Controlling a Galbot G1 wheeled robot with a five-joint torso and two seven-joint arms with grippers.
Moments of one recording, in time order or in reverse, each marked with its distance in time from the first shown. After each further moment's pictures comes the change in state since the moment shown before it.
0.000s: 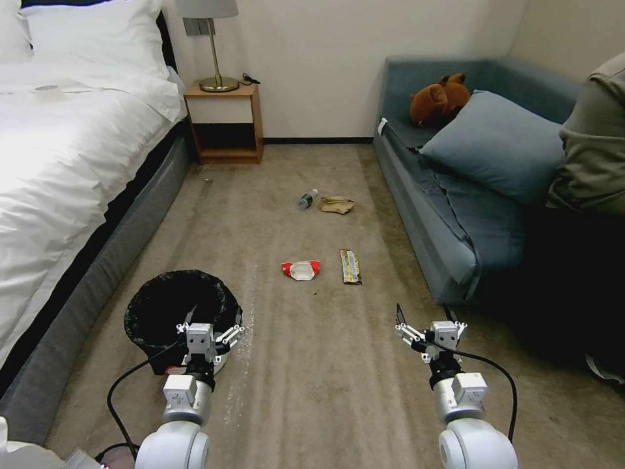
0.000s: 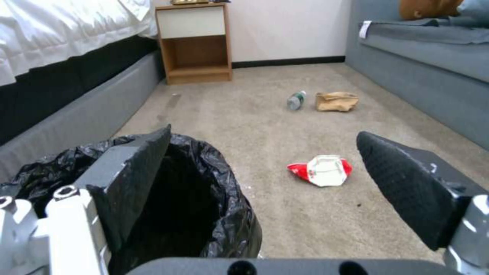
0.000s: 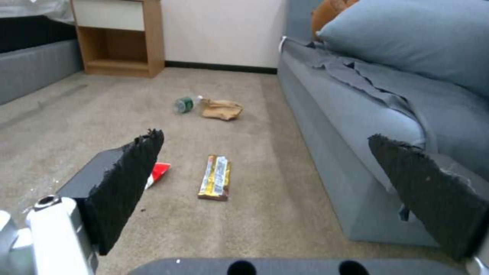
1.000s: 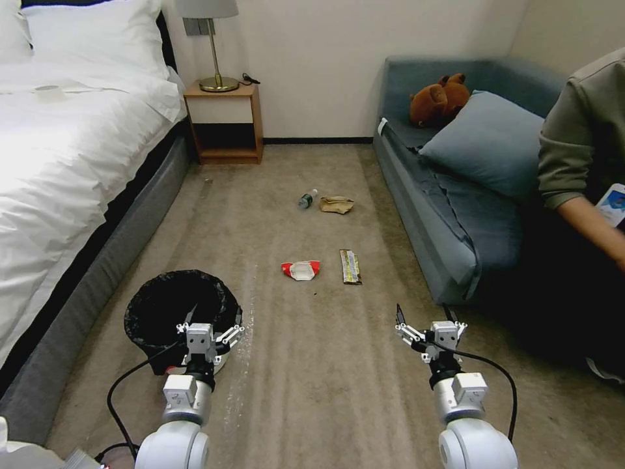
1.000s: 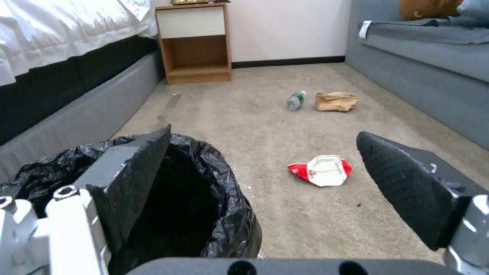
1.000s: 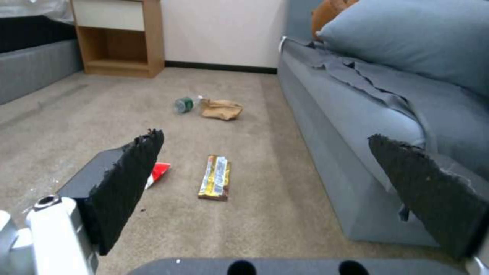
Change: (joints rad) left arm 0.000 0.000 0.000 0.000 0.000 0.000 0.000; right arm 0.000 0.000 0.000 0.000 0.000 0.000 0.000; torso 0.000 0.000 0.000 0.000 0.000
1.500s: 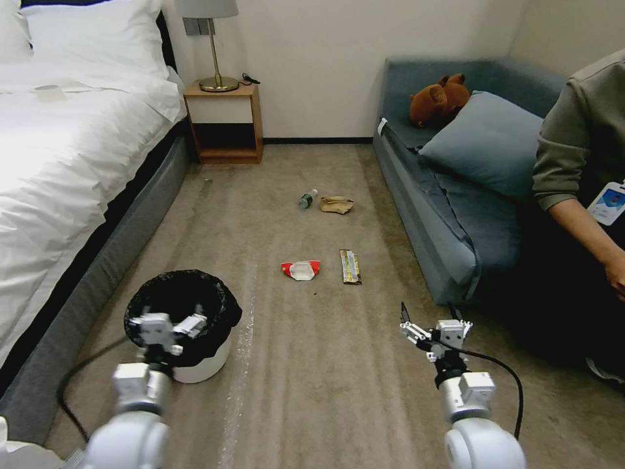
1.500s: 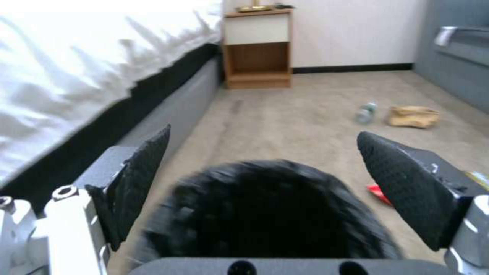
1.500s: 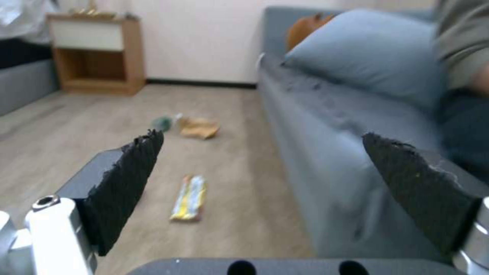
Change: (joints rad) left arm -0.014 0.260 -0.185 -0.064 -0.297 0.118 -0.142; right arm -0.022 -0.102 0.086 0.087 0.138 -0.025 0.044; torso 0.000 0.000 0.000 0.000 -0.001
